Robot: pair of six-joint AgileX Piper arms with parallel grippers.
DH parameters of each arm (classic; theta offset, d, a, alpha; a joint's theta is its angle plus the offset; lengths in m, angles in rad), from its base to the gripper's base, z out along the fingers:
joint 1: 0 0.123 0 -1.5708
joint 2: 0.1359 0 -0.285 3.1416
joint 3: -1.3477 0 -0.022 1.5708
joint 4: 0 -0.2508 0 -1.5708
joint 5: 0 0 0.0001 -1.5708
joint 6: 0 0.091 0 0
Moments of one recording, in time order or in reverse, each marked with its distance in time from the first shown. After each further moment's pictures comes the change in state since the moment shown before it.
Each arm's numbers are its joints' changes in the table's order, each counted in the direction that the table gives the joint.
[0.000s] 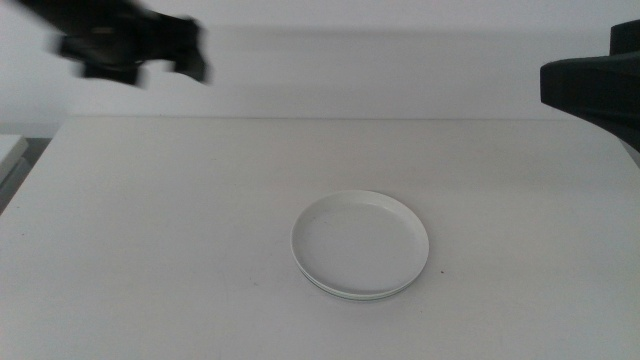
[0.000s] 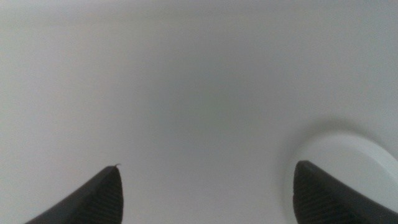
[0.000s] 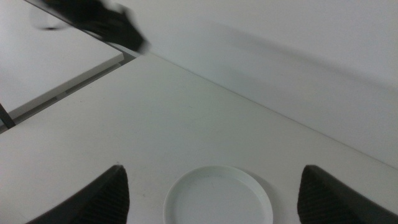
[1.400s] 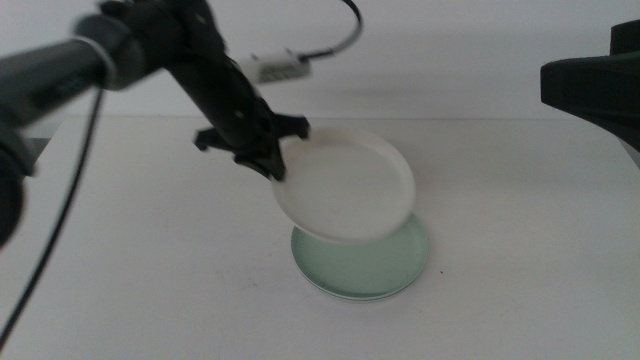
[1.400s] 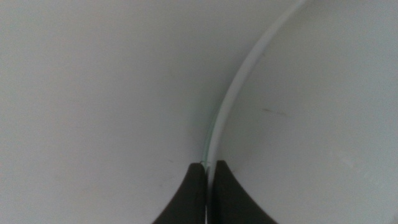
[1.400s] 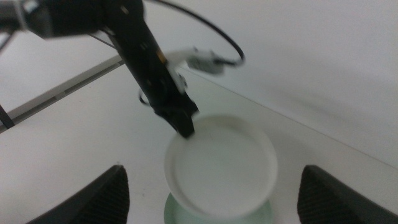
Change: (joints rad) left arm -0.150 0.443 0.207 0.144 -0.157 -0.030; right arm 0.000 0.000 0.000 0.002 0.000 0.000
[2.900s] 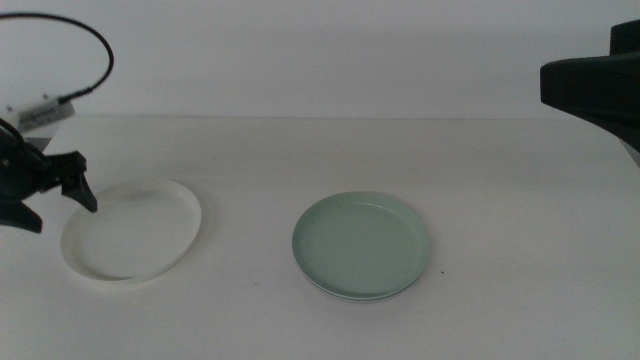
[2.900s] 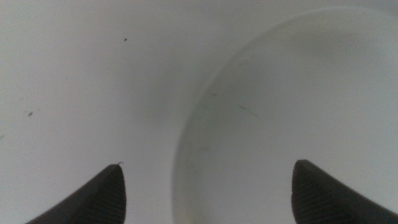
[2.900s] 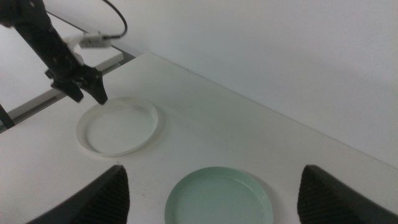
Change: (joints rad) left arm 0.614 -0.096 -0.356 -0.027 0.141 0.187; right arm 0.000 0.000 0.000 0.000 0.000 0.000
